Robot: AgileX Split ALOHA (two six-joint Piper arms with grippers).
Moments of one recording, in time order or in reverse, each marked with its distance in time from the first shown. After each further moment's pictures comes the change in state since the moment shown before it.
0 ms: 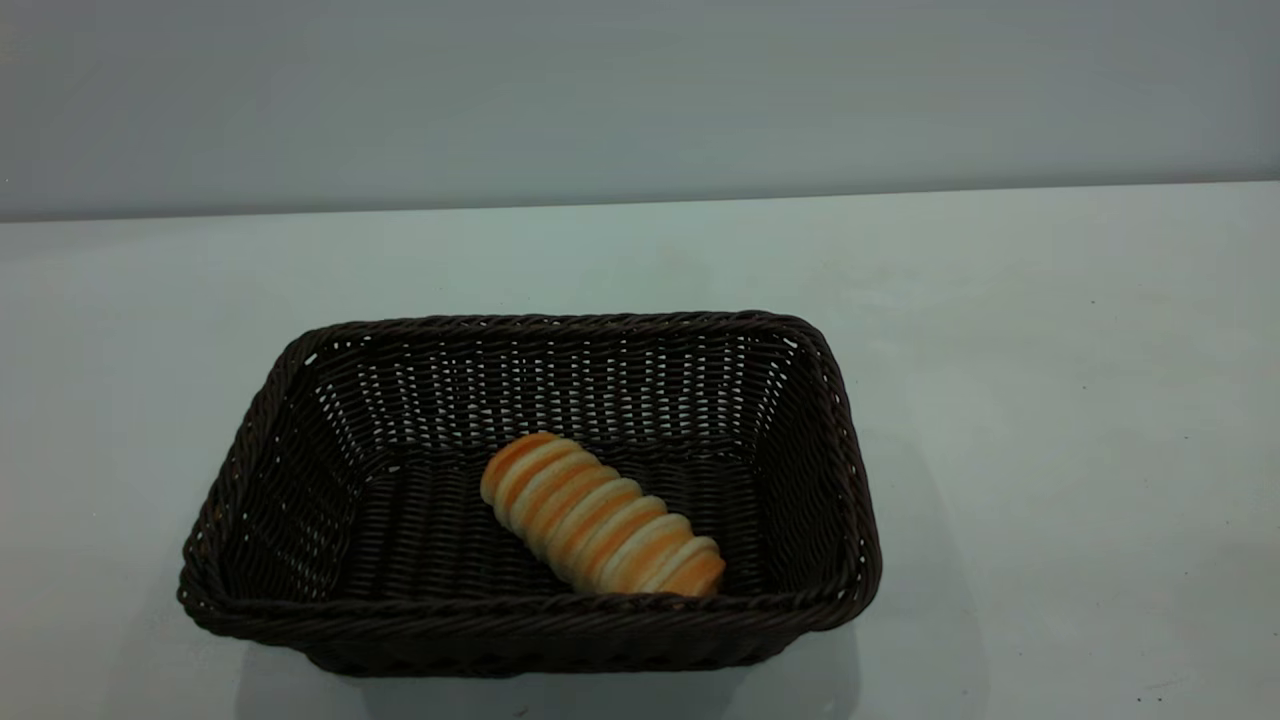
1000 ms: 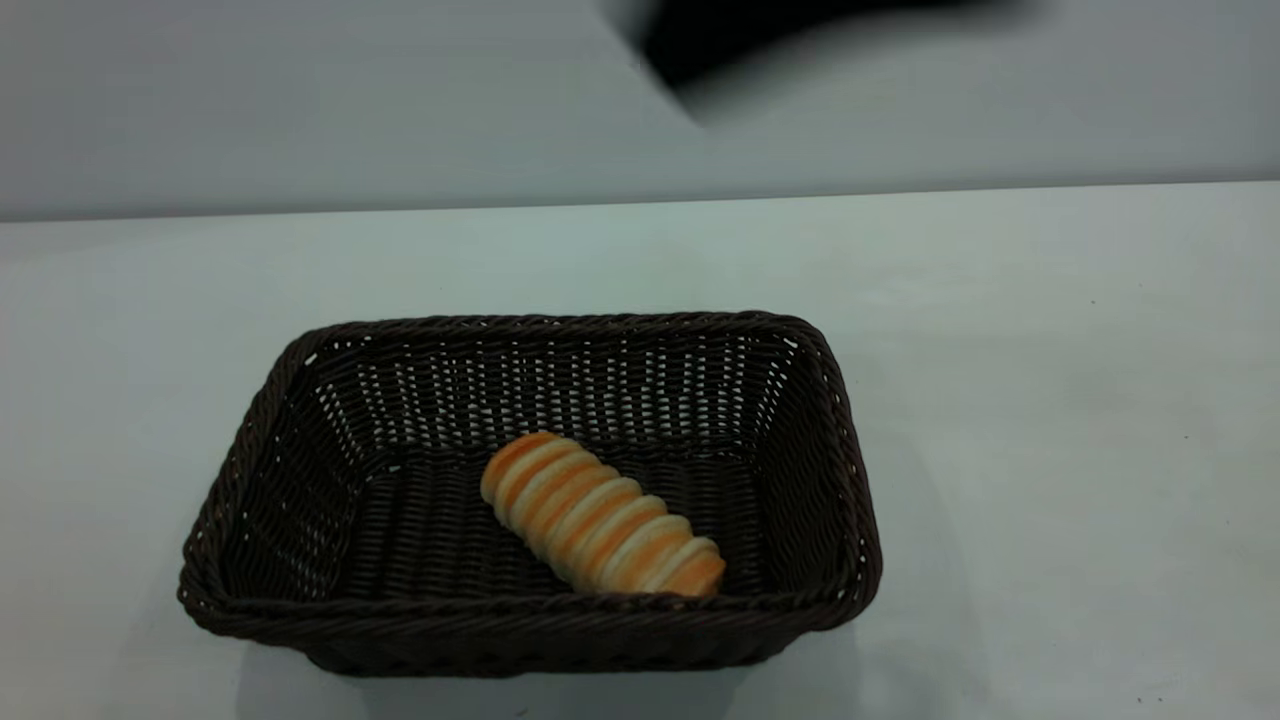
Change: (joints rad) left arm 0.000 0.161 -0.324 -0.063 -0.001 0.046; right arm 0.000 0.962 -0.356 0.418 -0.565 -0.496
